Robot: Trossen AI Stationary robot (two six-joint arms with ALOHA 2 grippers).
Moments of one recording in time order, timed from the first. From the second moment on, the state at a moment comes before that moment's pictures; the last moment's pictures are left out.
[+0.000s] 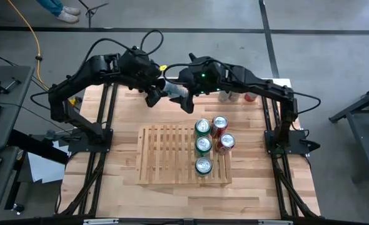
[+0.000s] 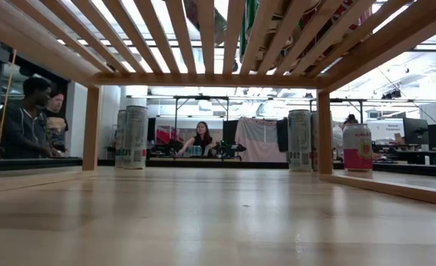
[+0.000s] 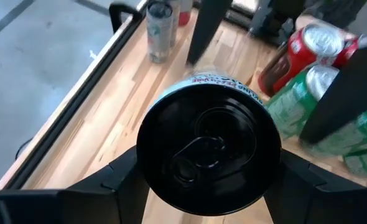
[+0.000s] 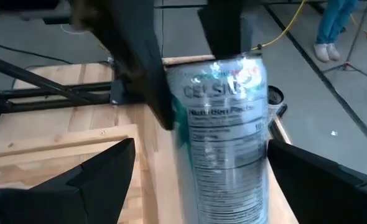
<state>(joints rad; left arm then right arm) 0.29 1.49 1.94 -1.22 0.00 -0.17 -0.15 1.87 2.21 -0.87 0.00 -0.03</state>
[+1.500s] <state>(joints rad) 0.34 1.13 1.73 -1.04 -0.09 -0.25 -0.24 1.89 2.21 -0.78 -0.20 -0.02</state>
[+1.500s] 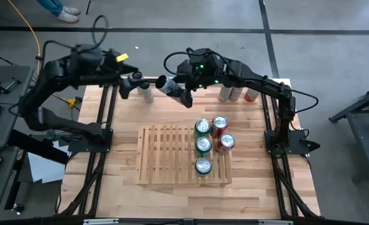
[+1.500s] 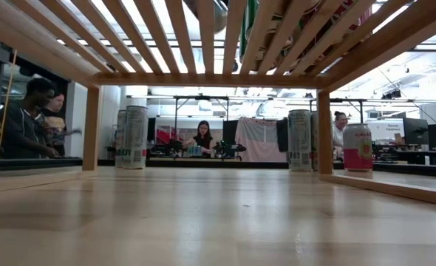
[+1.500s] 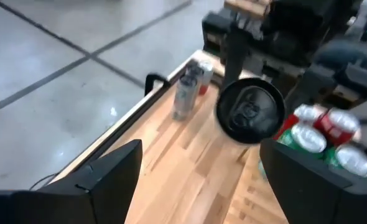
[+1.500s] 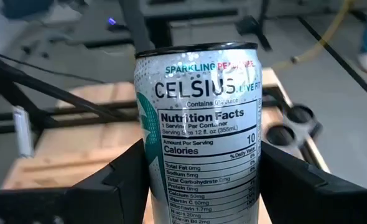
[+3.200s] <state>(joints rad) 0.04 0.99 1.12 -0.33 -0.11 -0.17 -0.07 1.64 1.40 0.14 -0.14 0.25</state>
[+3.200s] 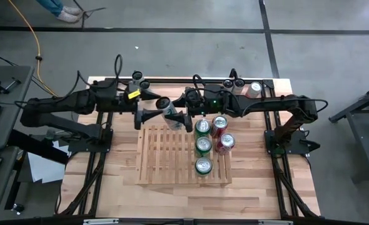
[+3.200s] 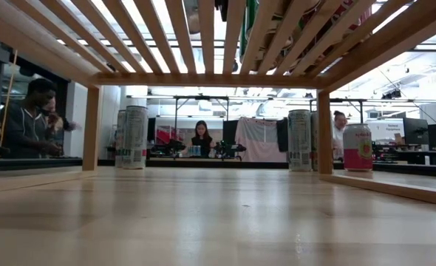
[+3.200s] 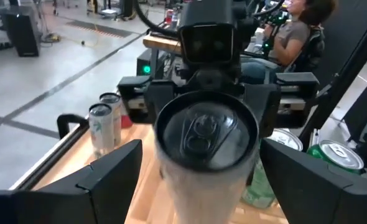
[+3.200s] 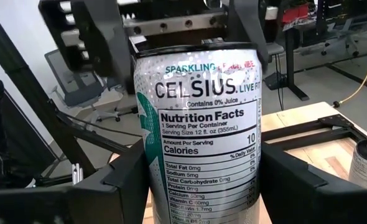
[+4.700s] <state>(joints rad) 0.02 1.11 1.12 -0.25 -0.05 -0.17 -0.18 1.30 1.41 -0.24 0.01 0.15</state>
